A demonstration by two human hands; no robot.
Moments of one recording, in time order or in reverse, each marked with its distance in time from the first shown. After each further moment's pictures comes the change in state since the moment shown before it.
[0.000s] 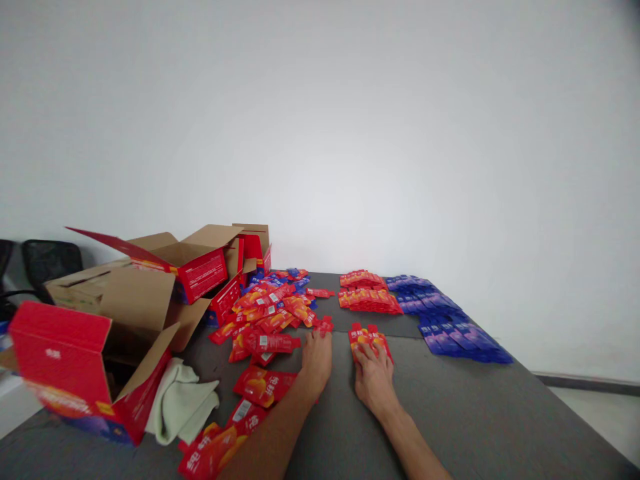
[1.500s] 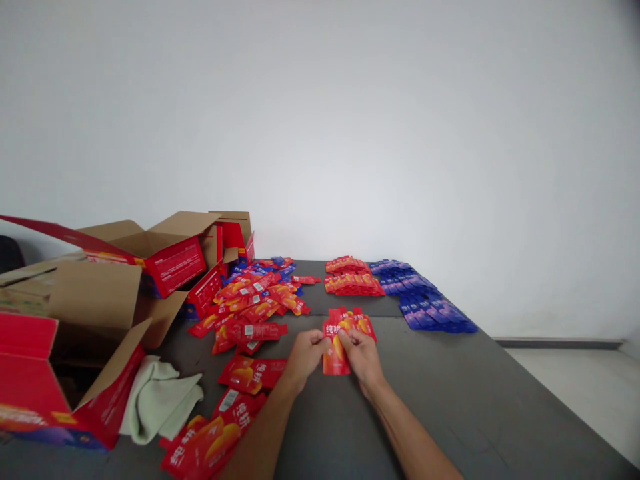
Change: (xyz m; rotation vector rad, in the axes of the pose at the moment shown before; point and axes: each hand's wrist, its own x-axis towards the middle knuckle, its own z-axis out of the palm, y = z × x) left_hand -0.034 -0.002 -0.007 -1.361 -0.240 -0.059; right_hand -0.002 -0.025 -0.037 1.146 0.013 0.303
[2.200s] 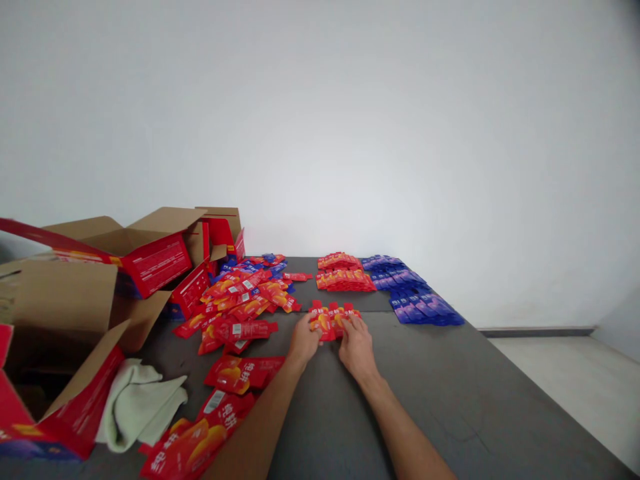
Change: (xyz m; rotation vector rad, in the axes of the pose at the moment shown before) left_hand 0.054 -0.037 0.020 0.094 0.203 -0.074; right_hand 0.018 0.029 -0.023 -0.859 0.058 -0.289
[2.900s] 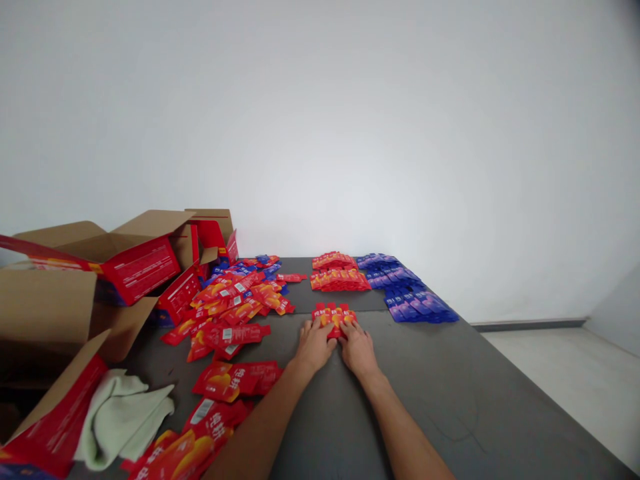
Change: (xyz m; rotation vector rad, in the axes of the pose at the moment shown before) left_hand -0.017 0.019 0.026 0.976 -0.201 0.343; right_hand 0.006 0.037 0.007 -0.159 -0.245 0.129
